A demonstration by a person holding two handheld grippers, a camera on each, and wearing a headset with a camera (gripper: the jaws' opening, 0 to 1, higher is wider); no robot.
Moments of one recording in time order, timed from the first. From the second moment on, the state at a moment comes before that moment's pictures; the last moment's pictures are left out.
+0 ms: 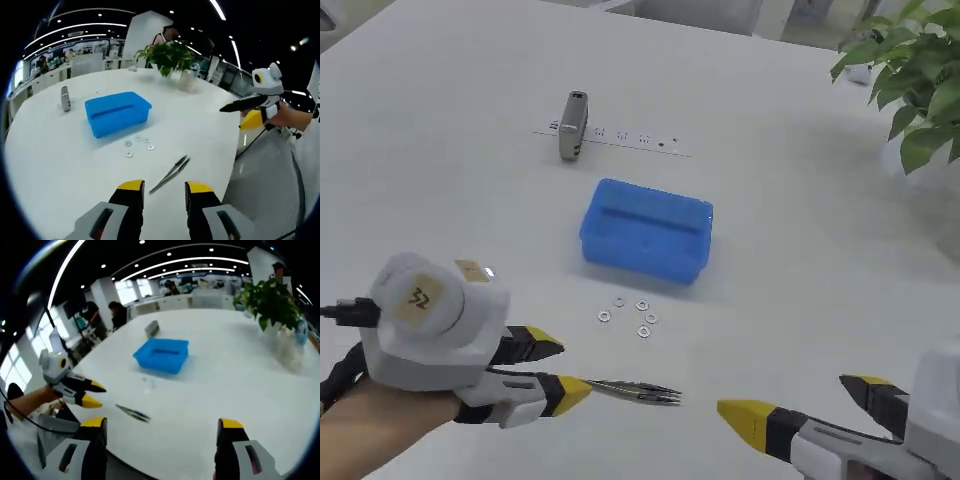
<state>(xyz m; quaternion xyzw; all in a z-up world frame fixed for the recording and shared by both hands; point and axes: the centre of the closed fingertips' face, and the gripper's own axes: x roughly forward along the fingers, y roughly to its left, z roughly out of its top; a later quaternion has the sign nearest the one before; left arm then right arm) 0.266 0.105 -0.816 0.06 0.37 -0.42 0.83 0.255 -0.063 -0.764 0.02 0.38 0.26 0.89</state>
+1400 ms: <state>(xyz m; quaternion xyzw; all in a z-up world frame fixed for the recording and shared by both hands) 0.253 0.088 -0.816 0.14 0.34 -0.49 0.79 0.256 -0.016 -0.756 0.04 0.36 0.32 0.87</state>
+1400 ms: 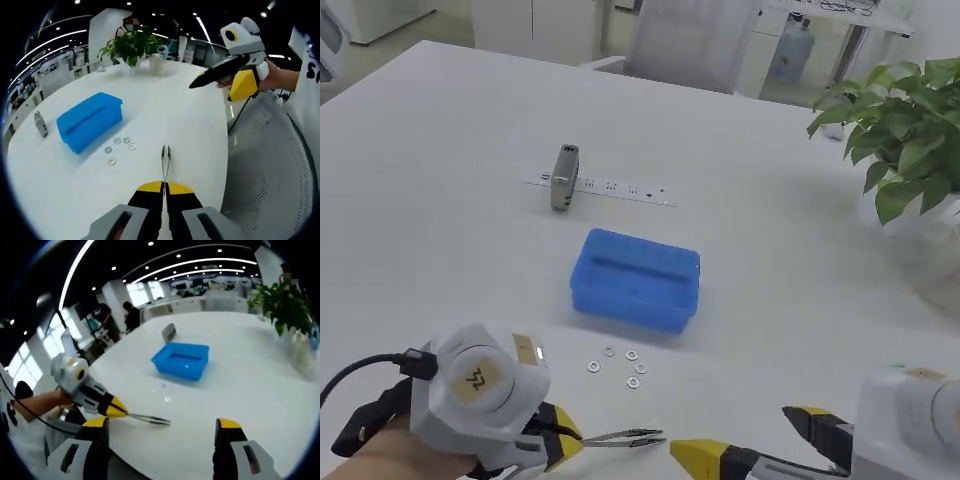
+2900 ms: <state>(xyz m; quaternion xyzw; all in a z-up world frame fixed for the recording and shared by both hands) 0.236 0.071 -0.739 0.23 0.27 -0.56 0.75 0.239 0.092 -0.791 -0.17 0.33 0.60 0.71</state>
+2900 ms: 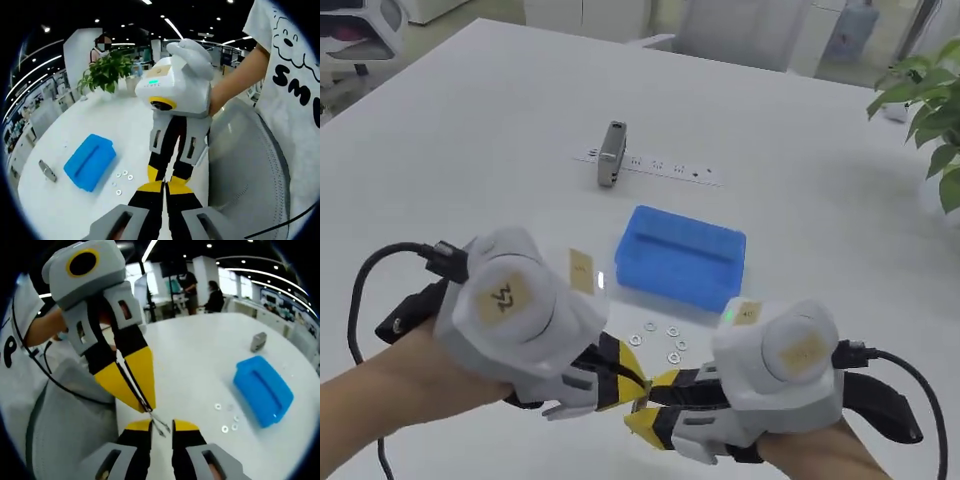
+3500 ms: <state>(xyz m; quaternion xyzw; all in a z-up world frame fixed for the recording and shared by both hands) 0.256 0.088 -0.740 0.12 0.27 -0.42 0.86 0.251 0.088 -0.792 -0.19 0.32 0.58 0.72</state>
